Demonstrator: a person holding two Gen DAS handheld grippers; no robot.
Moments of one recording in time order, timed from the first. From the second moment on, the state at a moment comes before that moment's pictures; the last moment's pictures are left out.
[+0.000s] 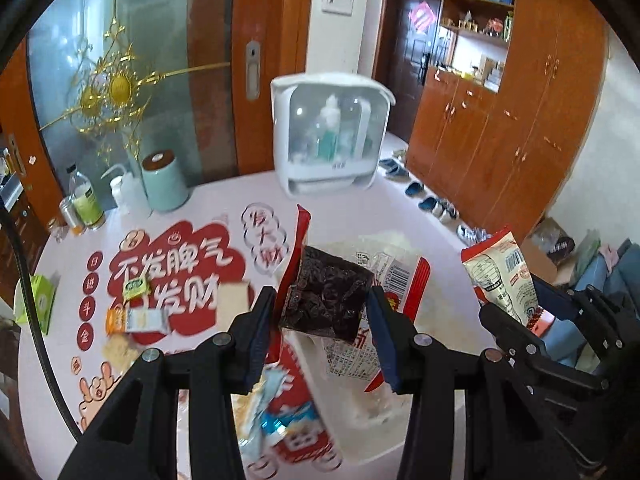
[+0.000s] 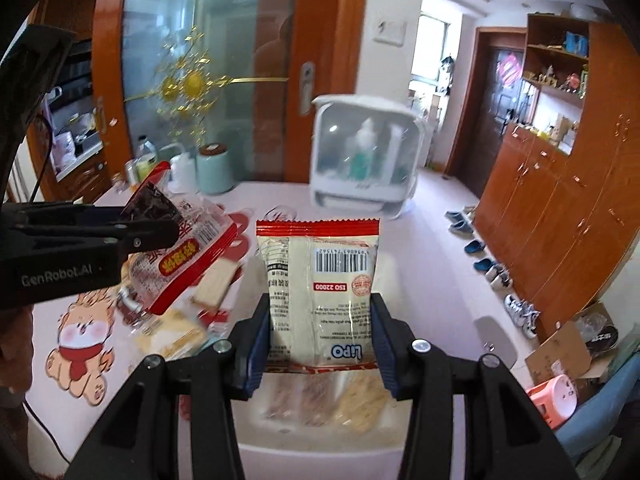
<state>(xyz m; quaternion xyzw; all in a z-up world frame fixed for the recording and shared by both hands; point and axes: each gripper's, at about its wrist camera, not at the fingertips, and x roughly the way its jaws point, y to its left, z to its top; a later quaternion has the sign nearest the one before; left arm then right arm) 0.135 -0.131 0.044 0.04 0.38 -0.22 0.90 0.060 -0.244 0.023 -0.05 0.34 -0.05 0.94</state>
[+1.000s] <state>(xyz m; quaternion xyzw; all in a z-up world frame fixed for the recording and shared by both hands) 0.136 -0.146 -0.012 0.07 0.43 -0.11 0.89 0.081 -0.290 0.003 -0.04 0.38 -0.03 0.92</state>
